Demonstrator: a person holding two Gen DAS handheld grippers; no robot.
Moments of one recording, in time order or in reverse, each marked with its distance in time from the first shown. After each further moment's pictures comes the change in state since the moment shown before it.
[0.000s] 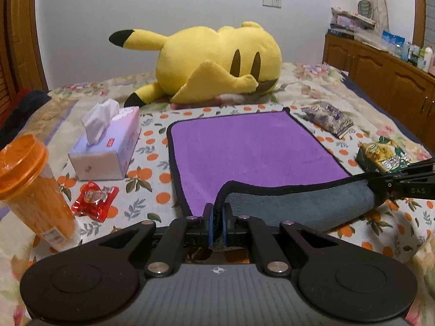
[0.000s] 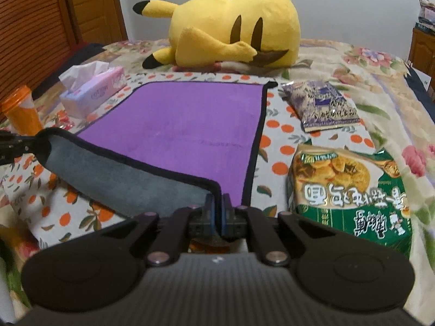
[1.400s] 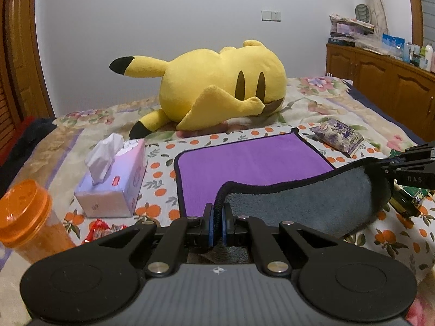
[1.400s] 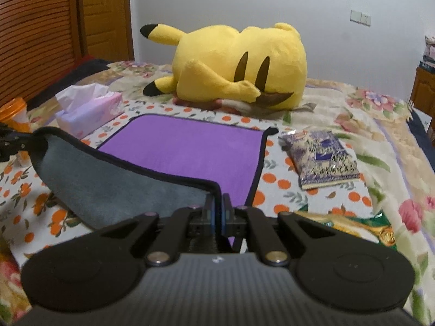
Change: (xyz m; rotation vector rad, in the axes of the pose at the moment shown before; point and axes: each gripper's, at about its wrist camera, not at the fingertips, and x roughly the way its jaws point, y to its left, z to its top) left arm 0.012 -0.002 0.024 0.055 -0.085 0.051; right arm 0.012 -0.002 0.031 -0.099 -0.141 -0.027
